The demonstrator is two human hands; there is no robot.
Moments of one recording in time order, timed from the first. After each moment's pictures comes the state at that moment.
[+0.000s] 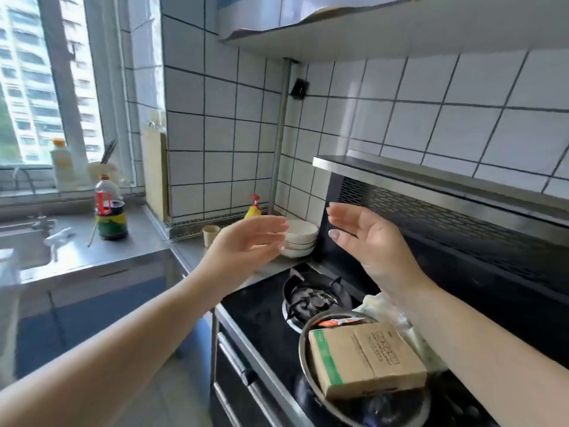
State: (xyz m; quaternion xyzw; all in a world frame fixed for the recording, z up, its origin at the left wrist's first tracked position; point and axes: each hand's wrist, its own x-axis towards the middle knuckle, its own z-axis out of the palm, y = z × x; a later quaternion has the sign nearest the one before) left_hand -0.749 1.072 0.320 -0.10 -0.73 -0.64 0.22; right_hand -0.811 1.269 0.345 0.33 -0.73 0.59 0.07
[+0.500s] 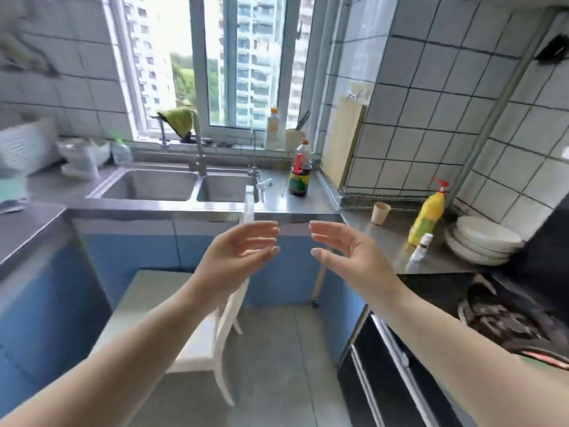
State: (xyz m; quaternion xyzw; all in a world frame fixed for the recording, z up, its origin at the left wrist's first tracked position) left_hand -0.505 0.863 0.240 0.16 -0.72 -0.58 0.36; right_hand -0.661 0.993 0.256 0.49 -0.65 0.54 -0.20
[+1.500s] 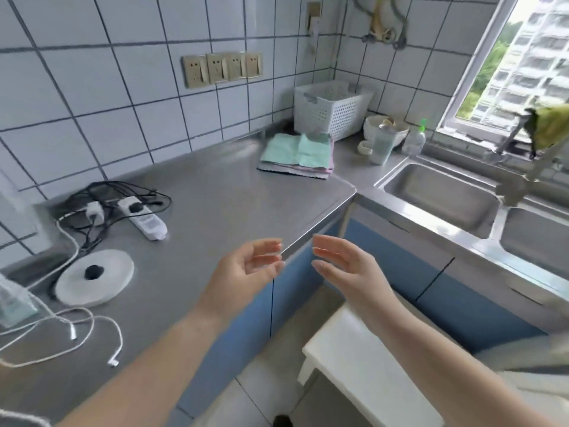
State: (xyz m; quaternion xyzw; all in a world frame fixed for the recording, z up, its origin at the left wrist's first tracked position) left_hand -0.090 0.575 0.137 0.52 -0.47 -0.47 0.53; right_hand -0.278 0.543 0.158 0.65 -0.45 0.38 -0.48
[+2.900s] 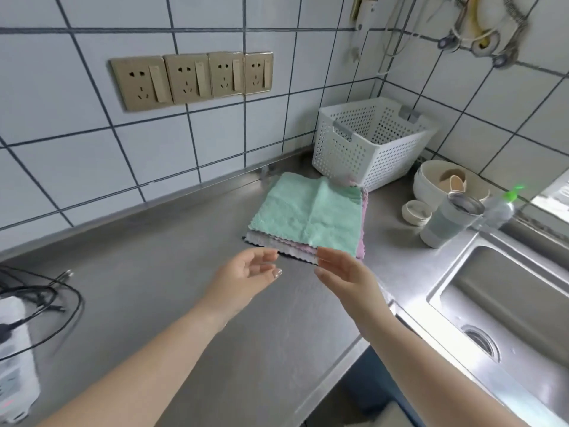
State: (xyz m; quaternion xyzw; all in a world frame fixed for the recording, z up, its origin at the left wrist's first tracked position) left_hand -0.016 0.134 0.091 0.60 -0.42 -0.46 0.51; right_hand -0.208 0.080 0.111 0.64 -0.49 0.31 -0.51
